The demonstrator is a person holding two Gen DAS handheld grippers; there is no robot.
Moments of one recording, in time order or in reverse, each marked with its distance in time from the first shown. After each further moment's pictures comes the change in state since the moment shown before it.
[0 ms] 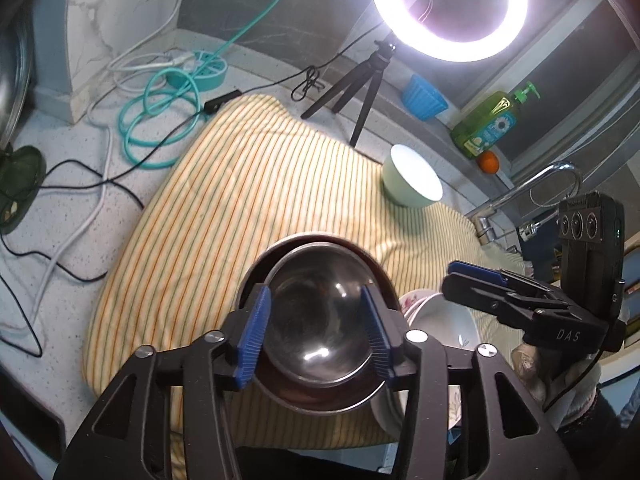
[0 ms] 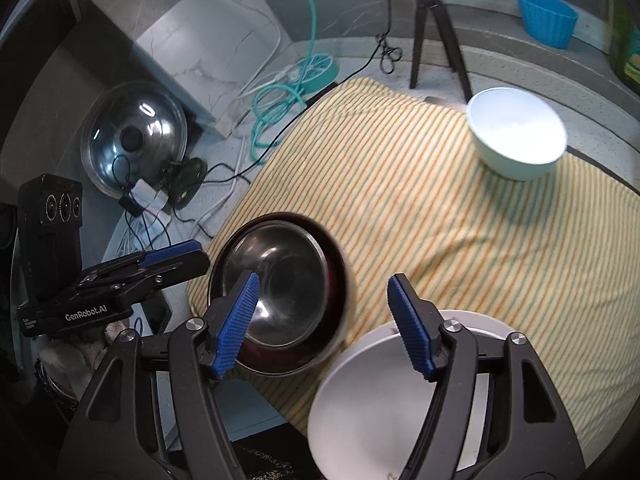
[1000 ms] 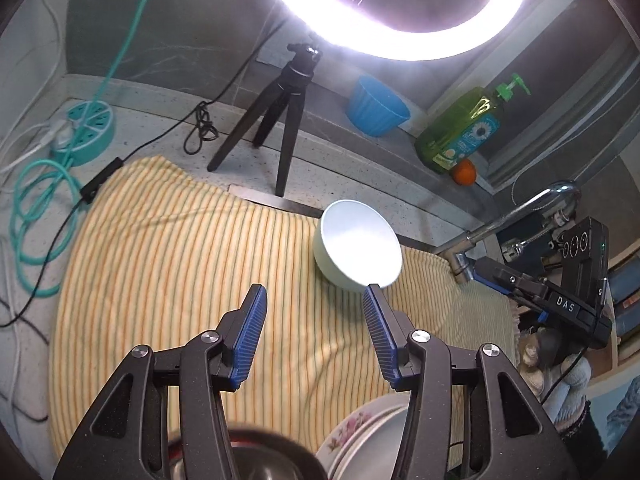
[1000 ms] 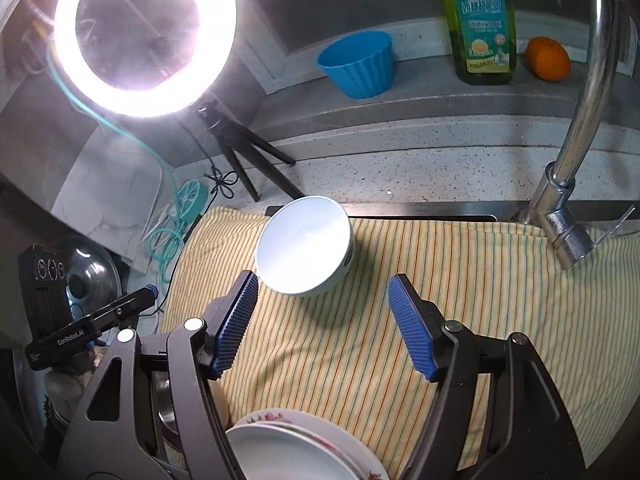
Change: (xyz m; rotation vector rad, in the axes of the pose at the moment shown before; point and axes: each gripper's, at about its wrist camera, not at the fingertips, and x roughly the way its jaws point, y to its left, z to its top) left arm 0.099 -0.076 0.110 0.123 0.066 -0.113; right arm -0.066 -0.171 0.062 0.333 -0.241 -0.159
